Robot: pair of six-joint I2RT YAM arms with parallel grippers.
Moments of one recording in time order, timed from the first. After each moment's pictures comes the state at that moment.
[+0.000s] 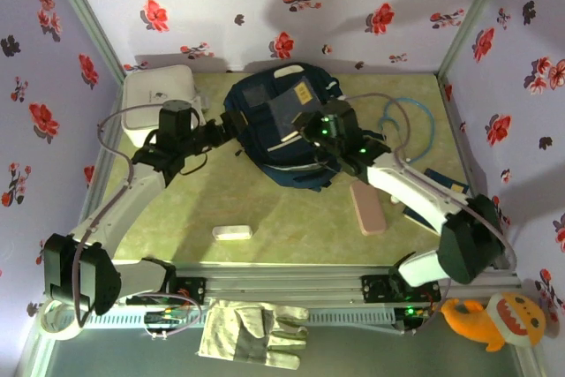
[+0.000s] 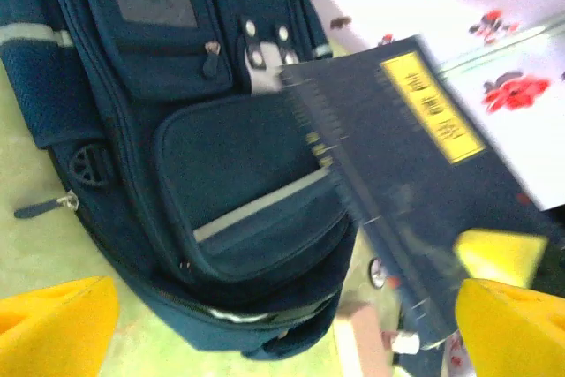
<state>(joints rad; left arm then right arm) -0.37 1.25 0.99 -0.26 0.34 -0.72 0.62 1.40 1.07 -0.11 -0.05 1.18</state>
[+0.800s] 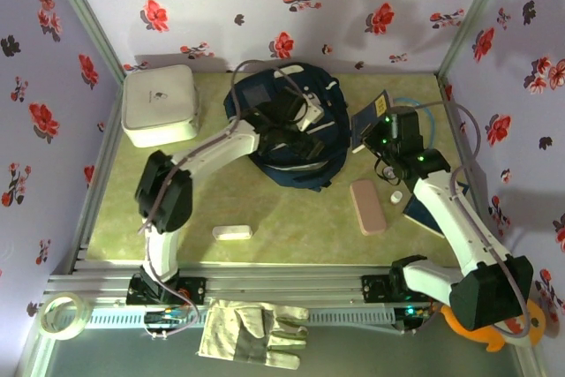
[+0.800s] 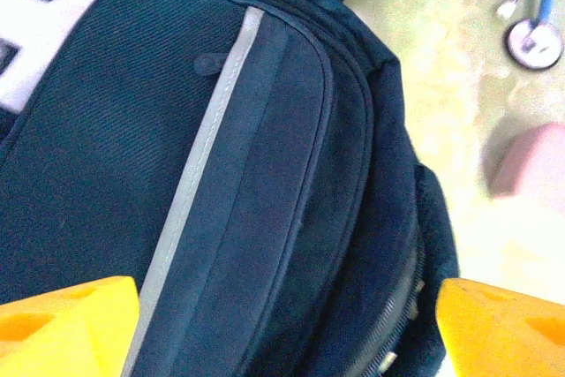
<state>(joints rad) -0.79 1.99 1.73 -0.60 0.06 0.06 0.27 1.13 0.99 -0.52 0.02 0.90</state>
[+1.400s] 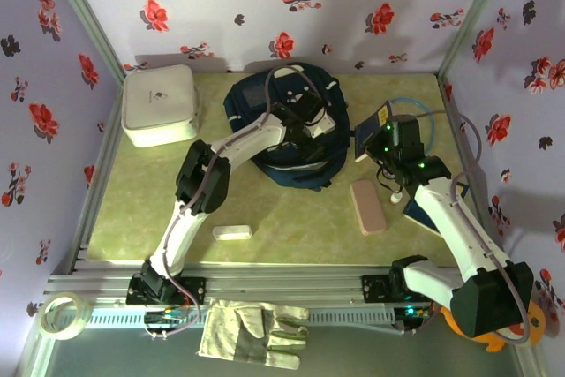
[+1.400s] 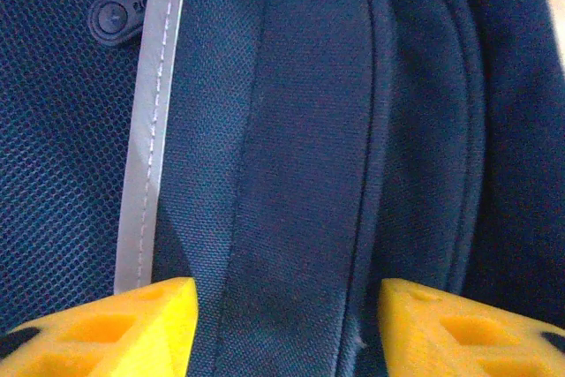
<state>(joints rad) -0.79 2.32 2.05 -0.82 0.01 0.23 0.26 1.09 0.92 -0.53 0.02 0.90</state>
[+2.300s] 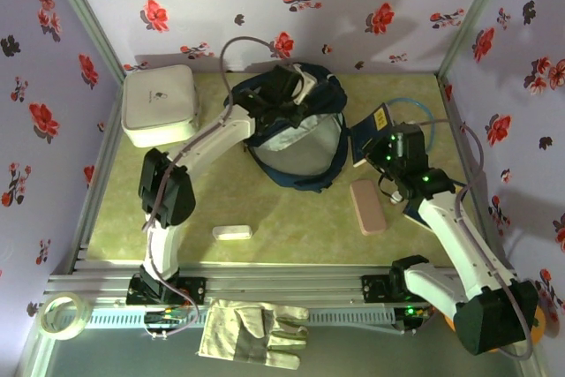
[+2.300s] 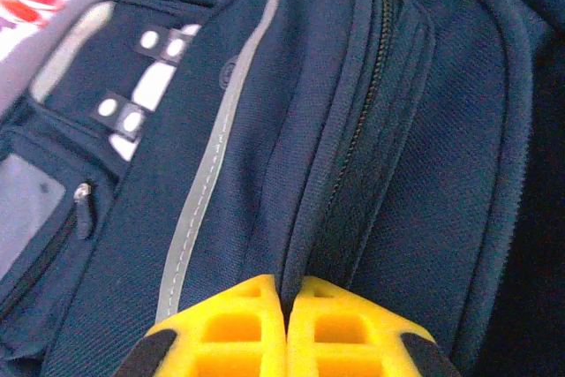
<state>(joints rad) -0.72 1.99 1.90 -0.61 -0.09 0.00 0.26 0.98 0.82 -0.48 -0.06 0.90</state>
